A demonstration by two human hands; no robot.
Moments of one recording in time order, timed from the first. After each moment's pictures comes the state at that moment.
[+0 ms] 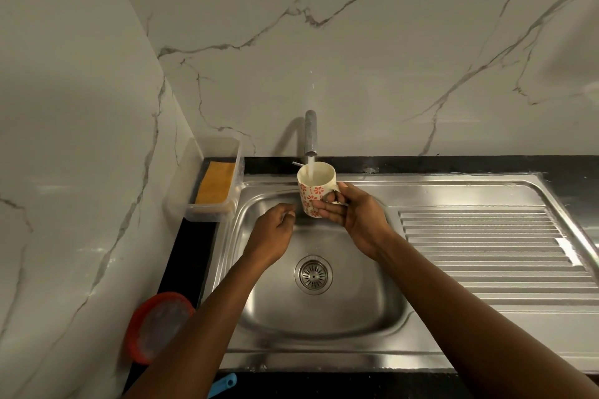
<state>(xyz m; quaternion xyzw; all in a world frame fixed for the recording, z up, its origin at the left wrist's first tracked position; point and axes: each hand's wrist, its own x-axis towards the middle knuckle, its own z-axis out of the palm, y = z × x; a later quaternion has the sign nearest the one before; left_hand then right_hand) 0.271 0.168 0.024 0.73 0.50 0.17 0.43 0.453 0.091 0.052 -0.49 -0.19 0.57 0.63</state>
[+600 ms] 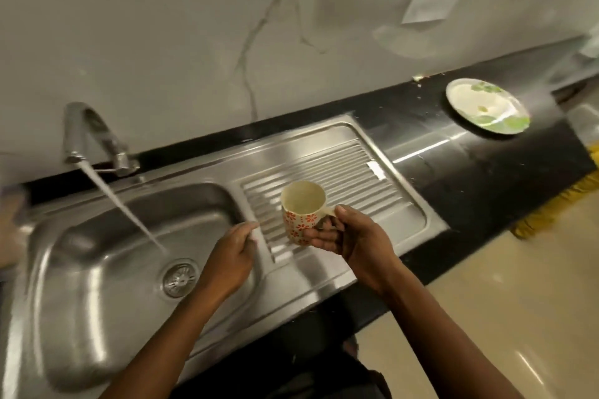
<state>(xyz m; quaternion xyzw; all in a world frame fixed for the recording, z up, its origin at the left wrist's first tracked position) 0.432 0.013 -0.029 0.85 0.28 0.08 0.44 0.579 -0.189 0.065 -0.52 -0.08 0.45 0.72</state>
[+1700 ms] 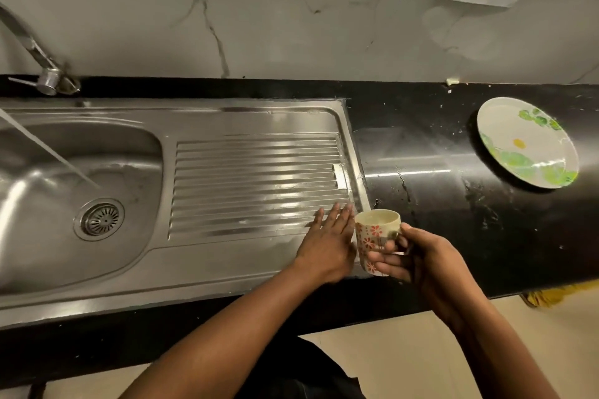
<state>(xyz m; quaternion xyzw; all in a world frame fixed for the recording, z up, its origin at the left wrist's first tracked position) 0.732 -0.224 -0.091 0.95 0.17 -0.07 0.26 0.827 -0.357 0.062 -0.68 0.01 0.49 0.55</state>
